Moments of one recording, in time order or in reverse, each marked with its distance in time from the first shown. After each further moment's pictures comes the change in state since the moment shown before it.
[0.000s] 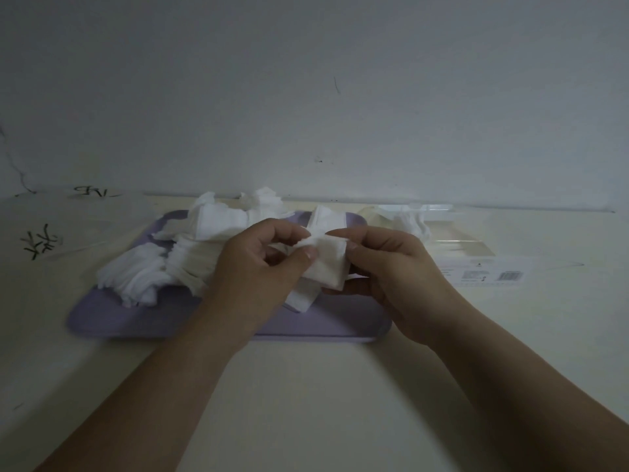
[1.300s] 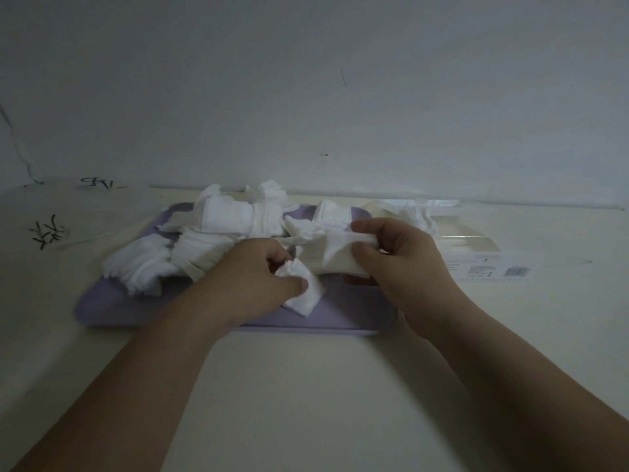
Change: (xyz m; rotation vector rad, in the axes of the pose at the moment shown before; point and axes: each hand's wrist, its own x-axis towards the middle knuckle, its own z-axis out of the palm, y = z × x) left_hand 0.005 -0.002 -0.021 0.441 -0.207 -0.214; right_hand 0.013 0.025 -0.012 -0.251 0.293 -0.060
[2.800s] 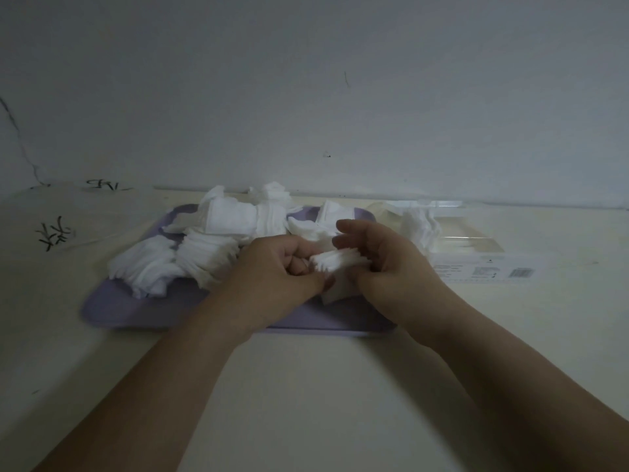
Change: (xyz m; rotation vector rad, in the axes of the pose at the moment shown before) left_hand -0.001 0.004 0.018 -0.330 -0.001 0.183; right_hand -0.015 -0.015 0.009 -0.288 -0.175 -0.075
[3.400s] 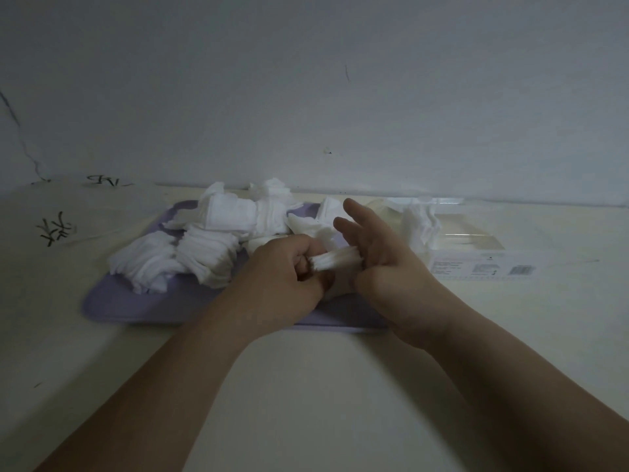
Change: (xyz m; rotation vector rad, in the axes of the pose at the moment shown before) left_hand 0.001 -0.013 0.003 0.211 -0.052 0.095; right_hand 0.000 0.004 0.005 0.279 -0.117 0.038
